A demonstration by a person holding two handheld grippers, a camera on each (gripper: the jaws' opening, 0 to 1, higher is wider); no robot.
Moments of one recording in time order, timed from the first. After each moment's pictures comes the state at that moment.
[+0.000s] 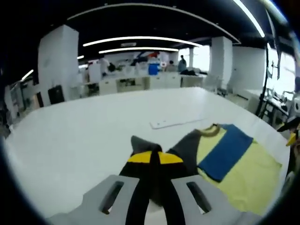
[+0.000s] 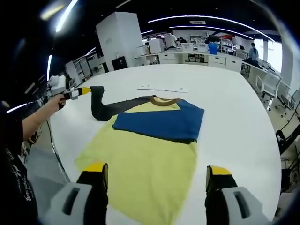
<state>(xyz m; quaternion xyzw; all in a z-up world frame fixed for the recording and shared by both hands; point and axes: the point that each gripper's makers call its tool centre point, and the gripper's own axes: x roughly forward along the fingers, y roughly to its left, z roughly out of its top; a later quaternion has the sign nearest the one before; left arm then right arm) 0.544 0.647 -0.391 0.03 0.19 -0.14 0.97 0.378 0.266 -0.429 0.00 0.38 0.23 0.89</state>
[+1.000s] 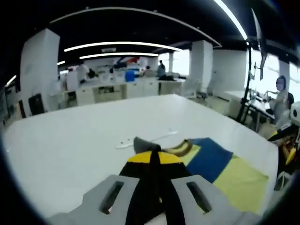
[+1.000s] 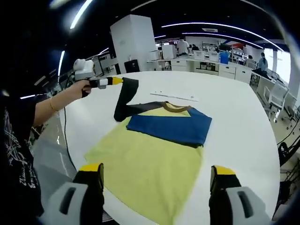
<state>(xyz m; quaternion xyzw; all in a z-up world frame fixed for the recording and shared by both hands) 0.566 0.530 -0.361 0.02 0.17 -0.24 0.95 0.354 0.272 -0.408 -0.02 0.35 0.28 0.89</state>
